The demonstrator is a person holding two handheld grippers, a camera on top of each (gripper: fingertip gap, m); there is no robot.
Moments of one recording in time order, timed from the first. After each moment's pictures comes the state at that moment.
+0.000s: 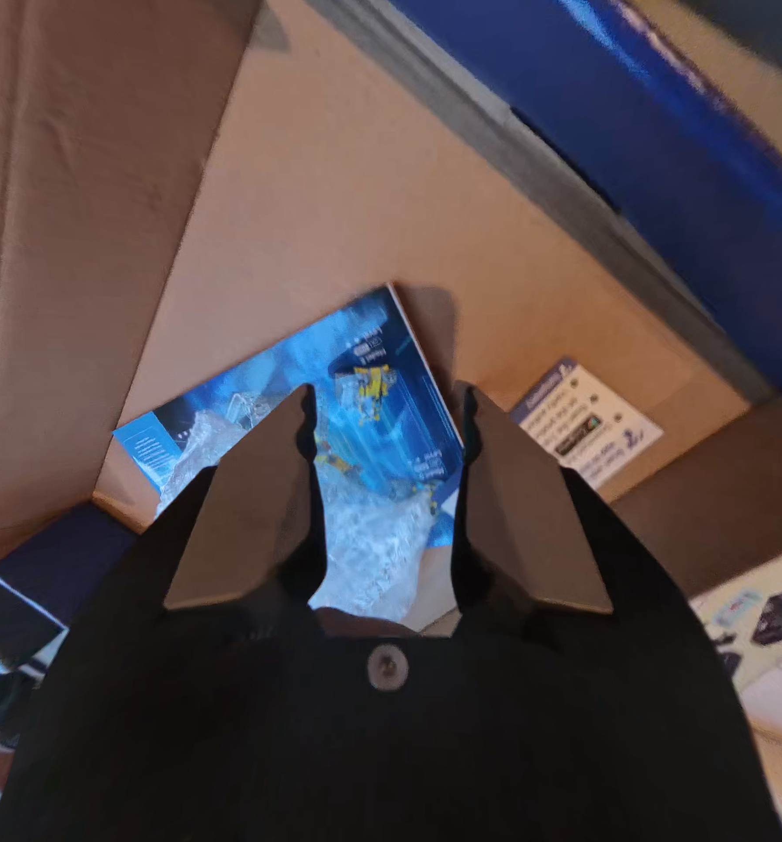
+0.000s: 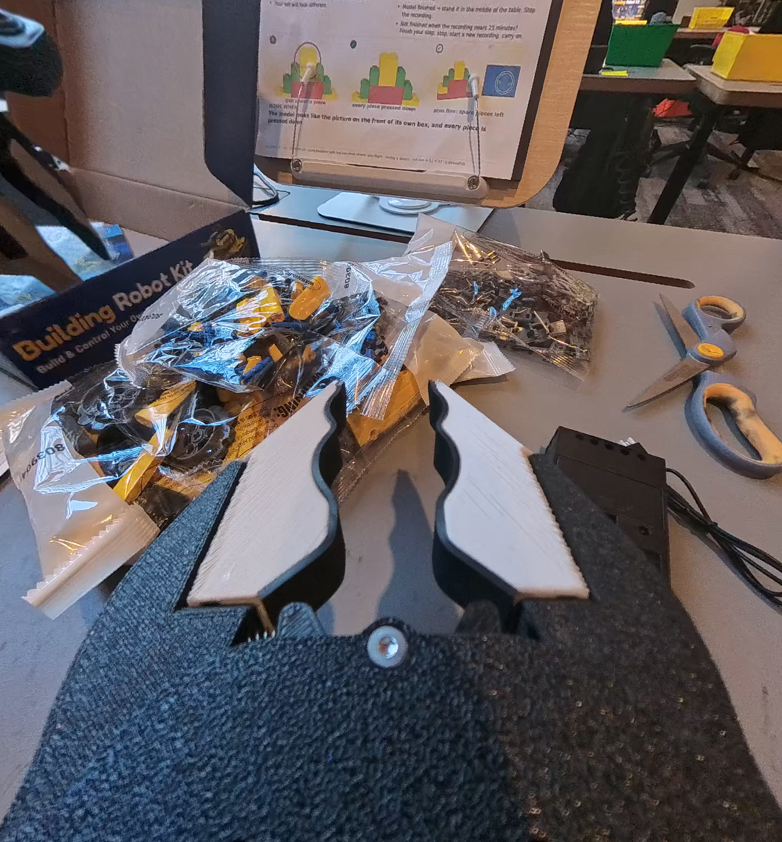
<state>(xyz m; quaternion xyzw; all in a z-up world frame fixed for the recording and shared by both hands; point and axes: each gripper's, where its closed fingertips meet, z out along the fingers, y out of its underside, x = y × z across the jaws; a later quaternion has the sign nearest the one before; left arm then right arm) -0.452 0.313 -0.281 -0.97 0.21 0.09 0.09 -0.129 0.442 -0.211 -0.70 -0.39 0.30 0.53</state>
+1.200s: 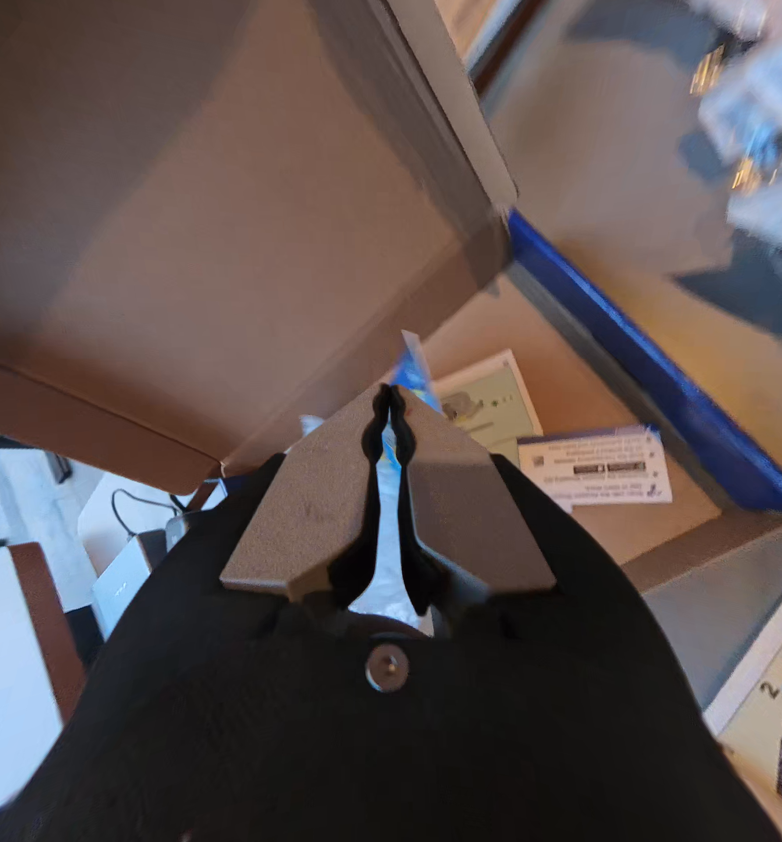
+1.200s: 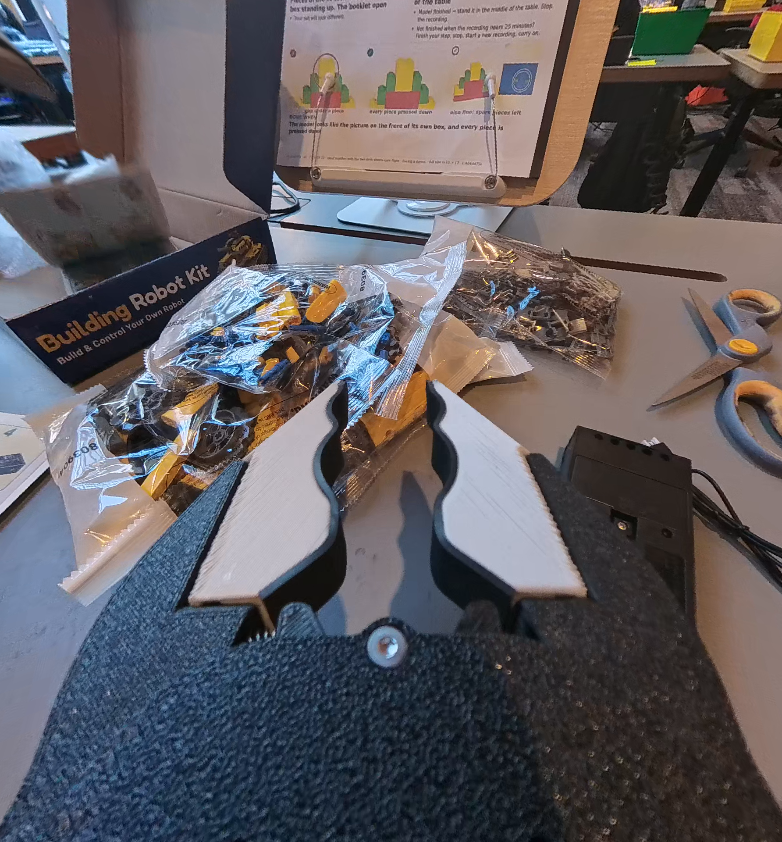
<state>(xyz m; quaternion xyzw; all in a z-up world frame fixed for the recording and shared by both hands) -0.491 0.342 -0.136 -0.91 0.15 0.18 0.34 -0.130 0.437 -0.210 -0.69 -0.39 0.33 0.51</state>
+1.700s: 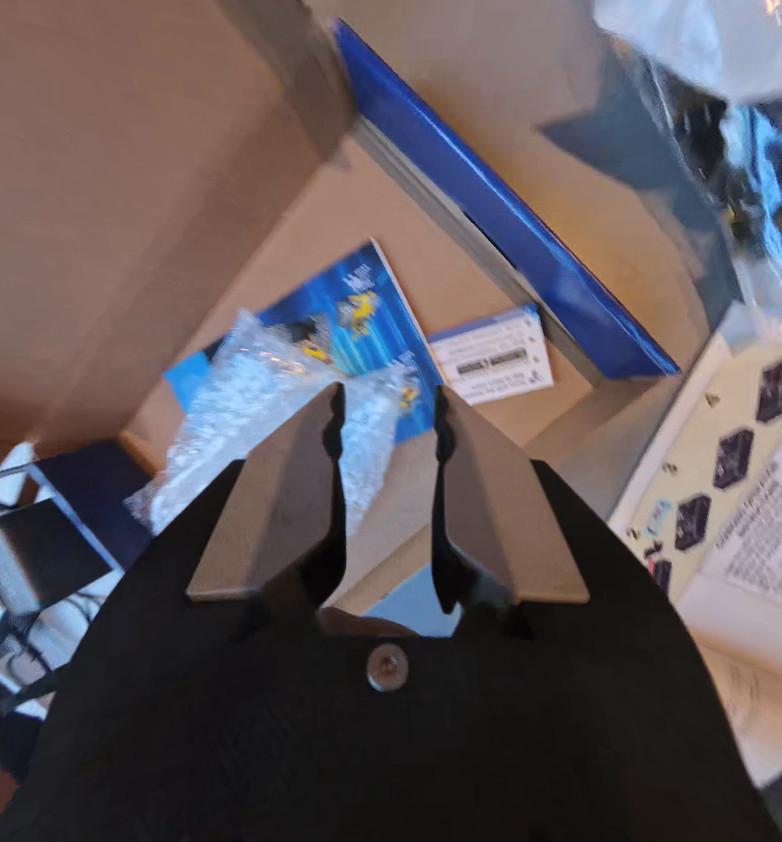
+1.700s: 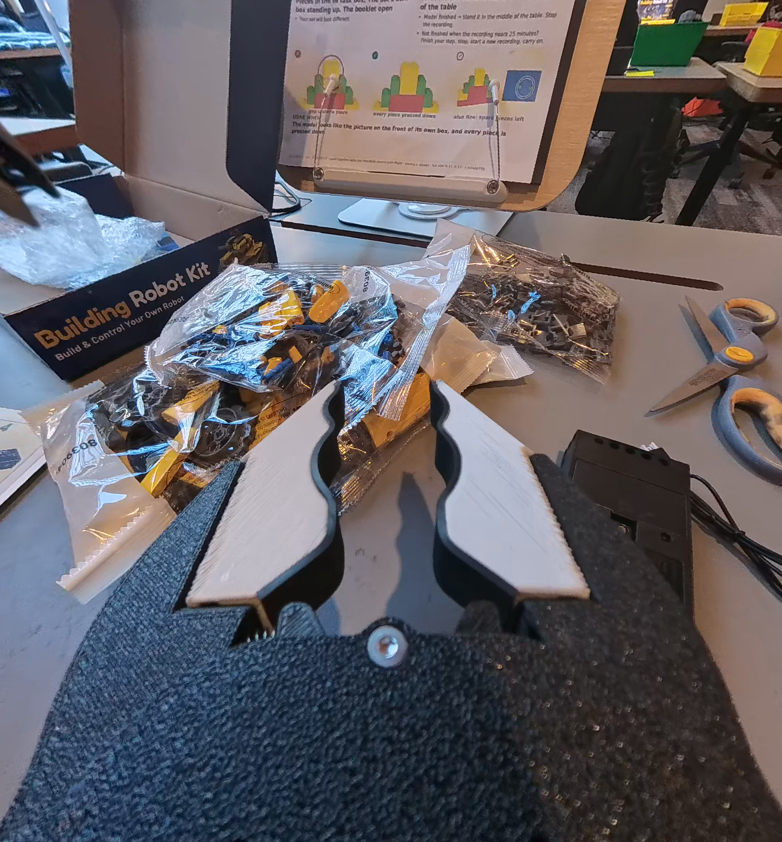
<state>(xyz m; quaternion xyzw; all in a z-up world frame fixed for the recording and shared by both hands) -0.452 0.293 -0.202 -0.96 0.19 0.06 0.21 -0.131 0.435 -0.209 -0.69 -0.39 0.32 0.52</state>
